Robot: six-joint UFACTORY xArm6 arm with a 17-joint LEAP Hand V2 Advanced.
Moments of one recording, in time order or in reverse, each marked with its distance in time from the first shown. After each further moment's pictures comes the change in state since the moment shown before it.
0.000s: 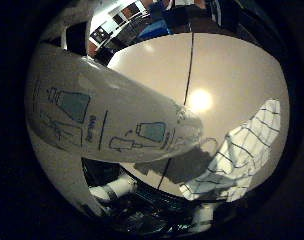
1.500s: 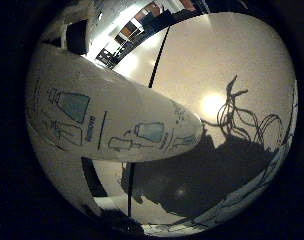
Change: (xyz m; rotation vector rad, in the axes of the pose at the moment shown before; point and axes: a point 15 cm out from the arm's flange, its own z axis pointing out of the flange) arm 0.179 0.002 -0.023 0.142 -0.078 0.055
